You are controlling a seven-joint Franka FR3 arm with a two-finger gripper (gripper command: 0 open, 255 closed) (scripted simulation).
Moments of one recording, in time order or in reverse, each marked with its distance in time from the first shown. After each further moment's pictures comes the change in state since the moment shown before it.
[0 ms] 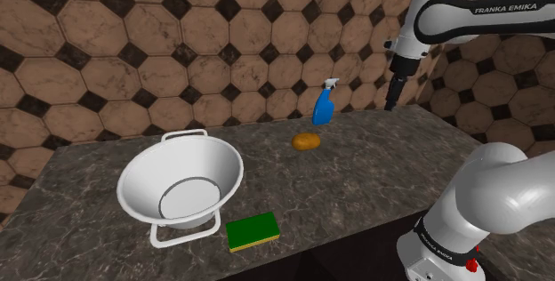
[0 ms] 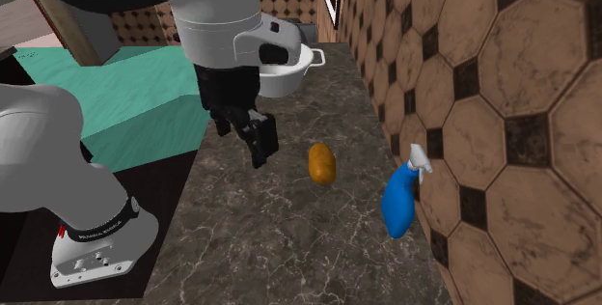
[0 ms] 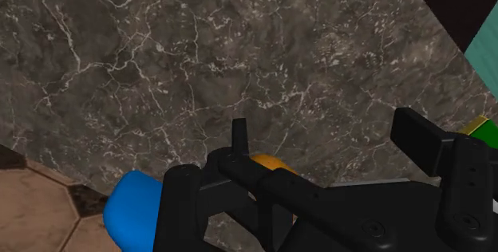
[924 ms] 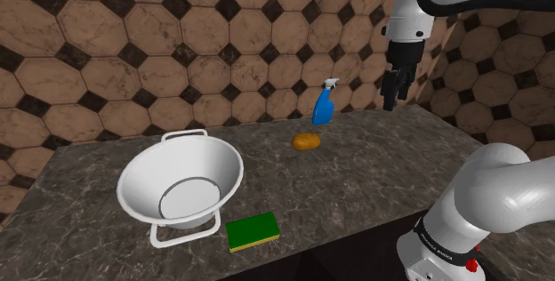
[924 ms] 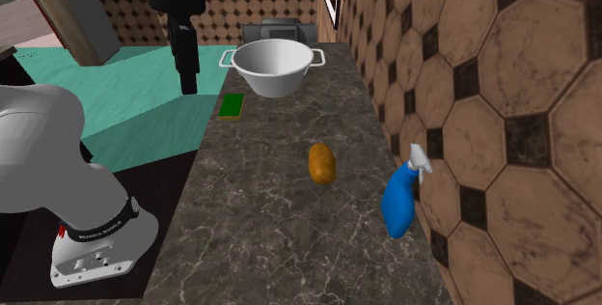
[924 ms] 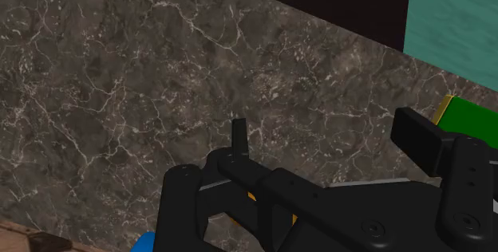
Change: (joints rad) arm -0.032 -0.081 0.401 0.091 0.176 -0.366 0.562
